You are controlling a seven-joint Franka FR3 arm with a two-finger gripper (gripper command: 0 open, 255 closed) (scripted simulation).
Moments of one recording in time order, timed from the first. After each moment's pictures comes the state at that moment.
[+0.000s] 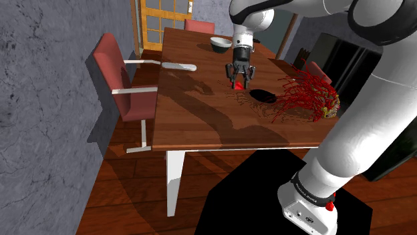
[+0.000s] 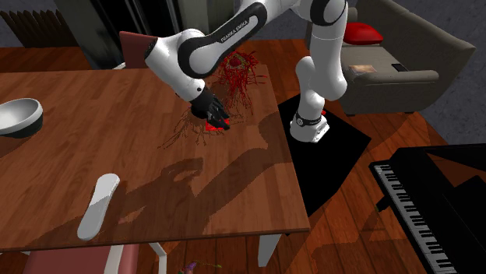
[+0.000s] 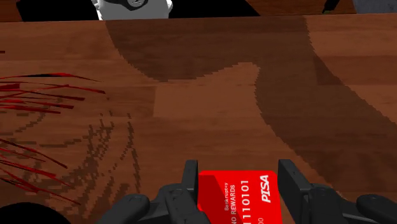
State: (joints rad) arm -0.20 0.13 -0.05 -1.86 0.19 1.44 0.29
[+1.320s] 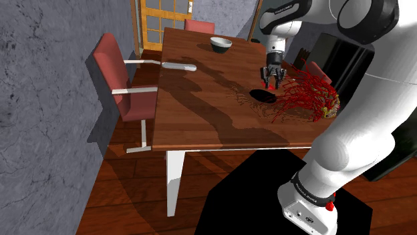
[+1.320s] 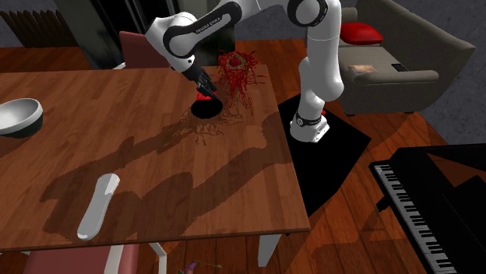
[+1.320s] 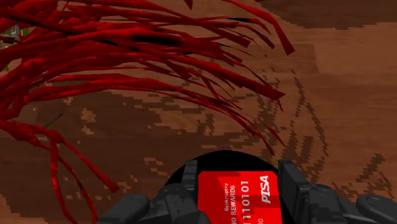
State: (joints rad) arm -0.40 0.20 -0.22 -1.81 0.02 1.43 -0.06
